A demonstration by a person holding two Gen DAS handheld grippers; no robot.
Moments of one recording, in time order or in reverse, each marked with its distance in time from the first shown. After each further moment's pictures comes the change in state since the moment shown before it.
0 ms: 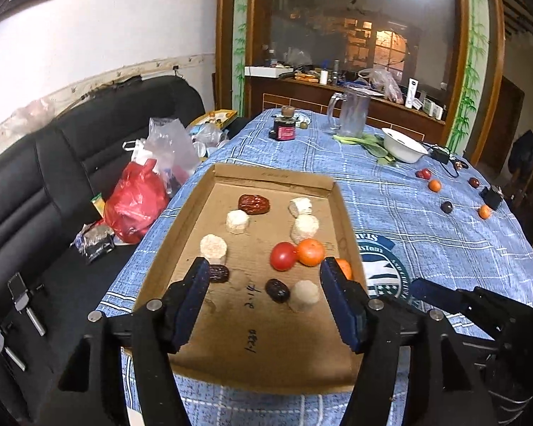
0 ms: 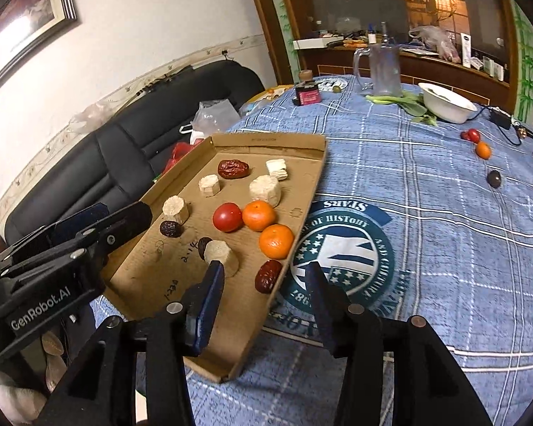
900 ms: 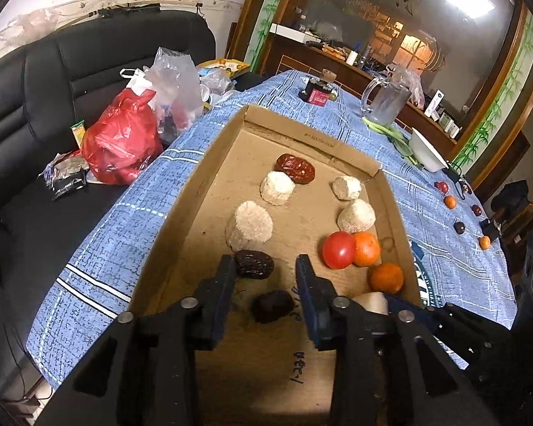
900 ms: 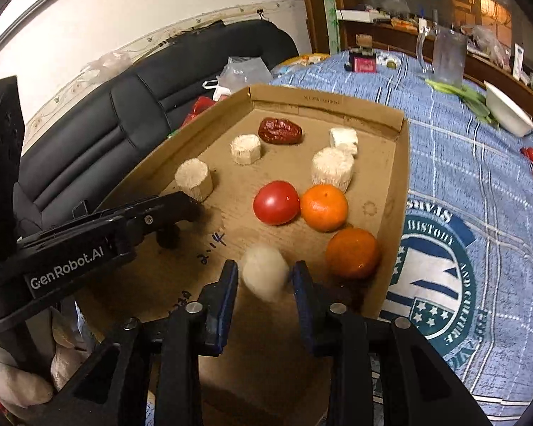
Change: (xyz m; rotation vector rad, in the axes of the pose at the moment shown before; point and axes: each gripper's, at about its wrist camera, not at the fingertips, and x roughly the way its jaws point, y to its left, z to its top) left arm 0.082 0.072 -0.010 -0.238 0.156 -0.127; right arm 0.085 0.046 0.011 -0.158 0.139 0.043
